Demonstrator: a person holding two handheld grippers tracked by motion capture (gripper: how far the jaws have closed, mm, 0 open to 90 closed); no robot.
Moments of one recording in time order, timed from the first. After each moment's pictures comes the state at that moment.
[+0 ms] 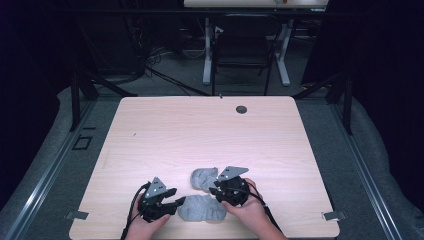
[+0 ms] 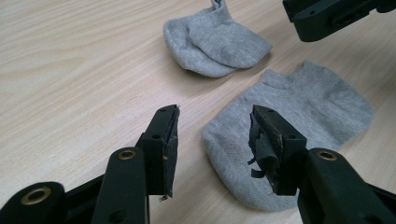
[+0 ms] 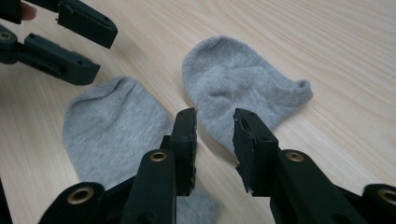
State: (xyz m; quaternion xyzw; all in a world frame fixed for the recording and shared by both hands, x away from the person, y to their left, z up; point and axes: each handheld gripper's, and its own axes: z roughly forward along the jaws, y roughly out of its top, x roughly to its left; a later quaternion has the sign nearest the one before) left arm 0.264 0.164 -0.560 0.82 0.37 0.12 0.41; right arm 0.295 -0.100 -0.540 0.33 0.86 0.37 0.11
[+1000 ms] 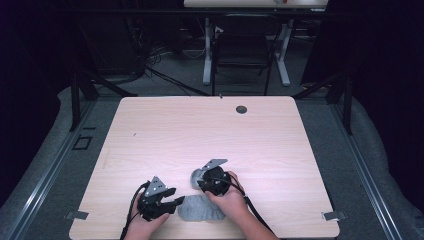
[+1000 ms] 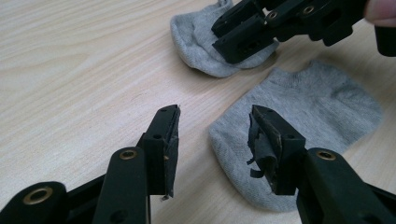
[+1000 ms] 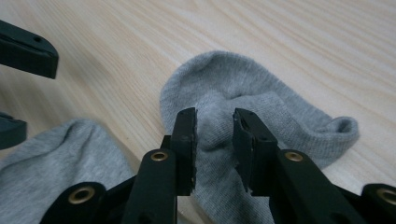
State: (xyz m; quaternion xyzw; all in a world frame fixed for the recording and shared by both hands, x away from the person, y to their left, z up) left arm 0.267 0.166 -0.562 0.82 0.38 0.11 0.41; right arm 0.332 -0.056 -0.568 0.36 0.86 0.34 0.11
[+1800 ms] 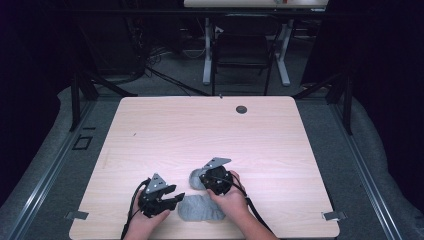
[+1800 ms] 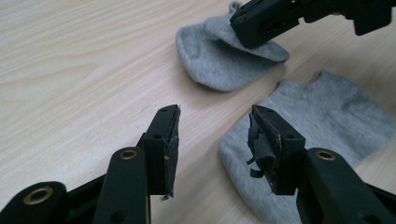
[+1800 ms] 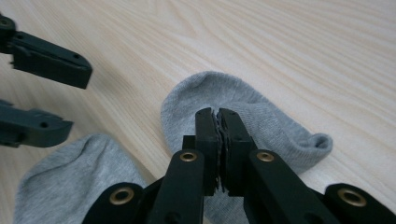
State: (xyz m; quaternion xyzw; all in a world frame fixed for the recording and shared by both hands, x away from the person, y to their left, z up) left arm 0.278 0.163 -0.560 0.82 0.38 0.12 0.41; right arm 0.326 -0.061 -0.553 0.37 0.84 0.37 0.12
